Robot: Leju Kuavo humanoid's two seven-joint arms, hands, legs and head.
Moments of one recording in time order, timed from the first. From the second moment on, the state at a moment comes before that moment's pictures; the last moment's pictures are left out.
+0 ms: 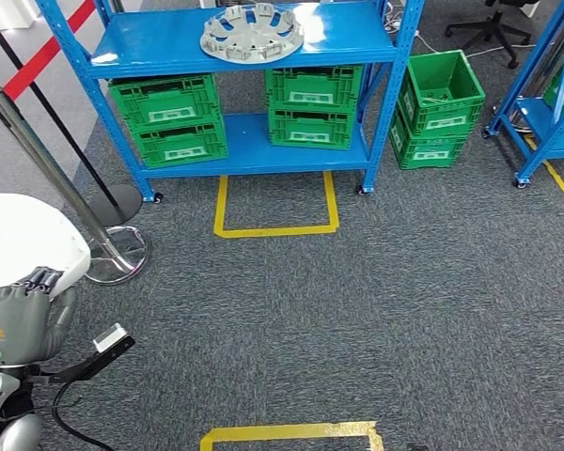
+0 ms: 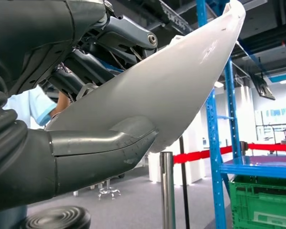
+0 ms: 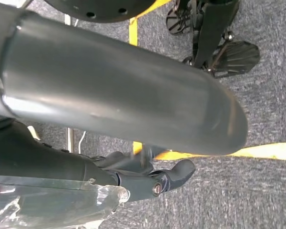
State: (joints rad) left arm 0.13 0.23 -0.08 -1.70 -1.35 0.41 0.02; right arm -0.05 0.19 -1.21 -0.24 1.19 -0.05 -0.18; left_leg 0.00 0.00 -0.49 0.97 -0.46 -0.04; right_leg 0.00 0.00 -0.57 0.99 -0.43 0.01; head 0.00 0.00
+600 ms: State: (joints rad) left arm 0.14 0.22 -0.04 -1.70 -1.33 0.41 0.01; right arm -0.05 0.20 -1.21 -0.24 1.21 -0.05 -0.18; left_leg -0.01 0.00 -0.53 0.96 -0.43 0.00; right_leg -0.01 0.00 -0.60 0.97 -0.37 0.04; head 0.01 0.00
